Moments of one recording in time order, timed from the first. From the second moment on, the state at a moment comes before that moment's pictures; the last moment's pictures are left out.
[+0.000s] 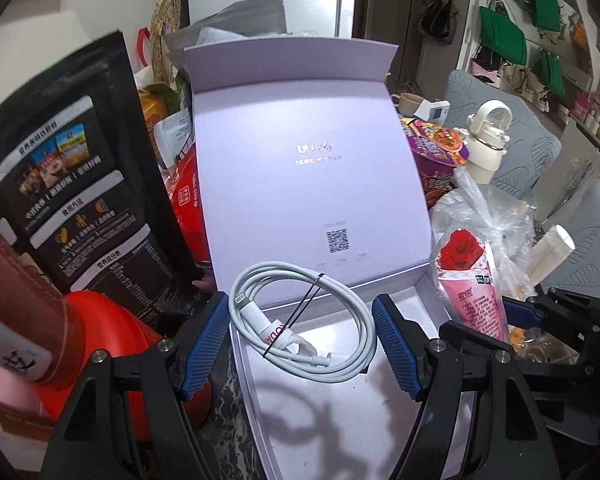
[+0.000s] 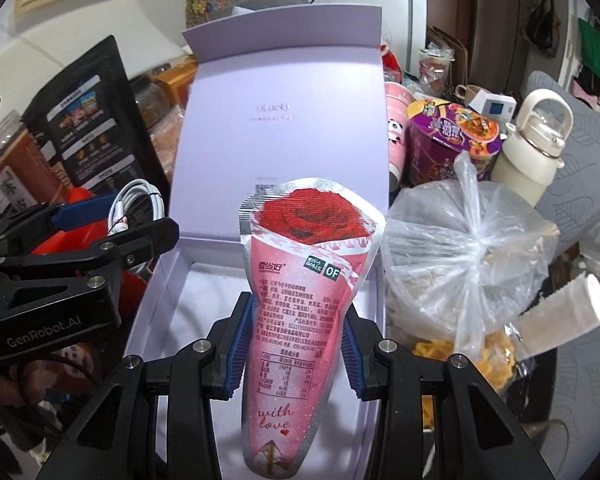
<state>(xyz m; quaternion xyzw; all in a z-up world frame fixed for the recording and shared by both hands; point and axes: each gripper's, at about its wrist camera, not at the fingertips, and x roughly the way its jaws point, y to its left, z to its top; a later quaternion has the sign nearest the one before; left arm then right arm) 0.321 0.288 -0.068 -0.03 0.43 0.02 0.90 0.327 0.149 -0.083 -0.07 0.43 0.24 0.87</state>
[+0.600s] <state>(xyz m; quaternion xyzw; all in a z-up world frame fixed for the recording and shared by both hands) 0.352 0.295 -0.135 -0.03 0.47 0.05 0.88 0.357 0.163 -0.133 -0.08 0.45 0.23 0.86</state>
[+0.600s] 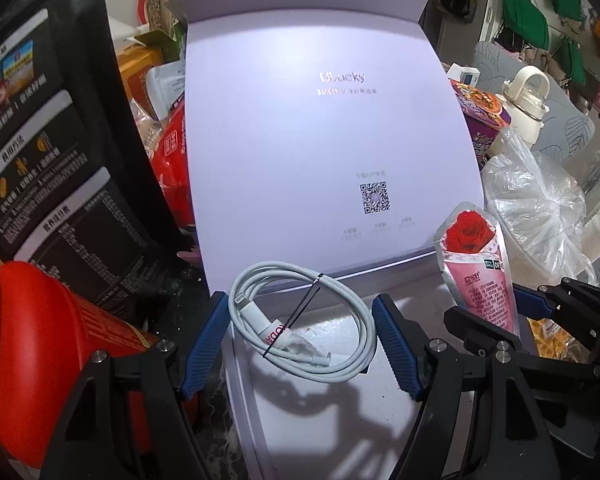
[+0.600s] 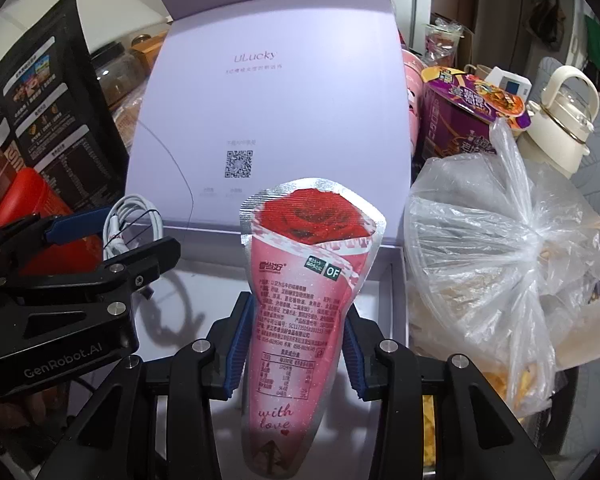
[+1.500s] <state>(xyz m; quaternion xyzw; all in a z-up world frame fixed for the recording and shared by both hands) 0.369 0.292 -0.155 -0.03 0.49 0.07 0.87 0.364 0.162 -0.137 -0.10 0.45 0.19 0.86</state>
